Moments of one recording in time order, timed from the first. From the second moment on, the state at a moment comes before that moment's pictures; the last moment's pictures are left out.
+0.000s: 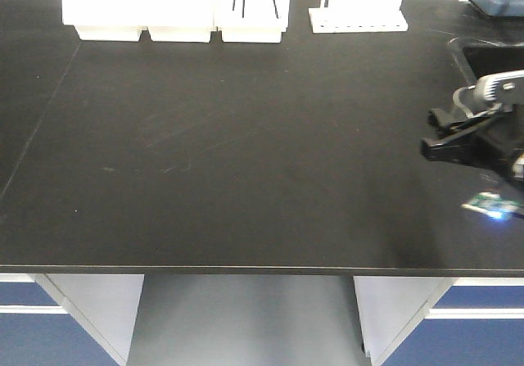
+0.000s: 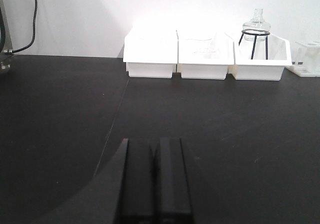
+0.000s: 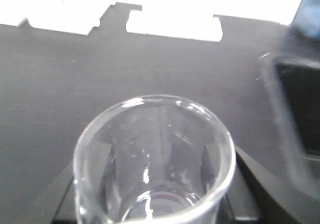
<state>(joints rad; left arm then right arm) -0.02 -0.01 0.03 0.15 0.16 -0.26 0.04 1.20 -0.49 -0.24 -0.25 0.15</state>
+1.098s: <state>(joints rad) -0.02 -0.01 0.03 0.15 0.16 -0.26 0.13 0.38 -0.48 -0.20 0.43 0.20</state>
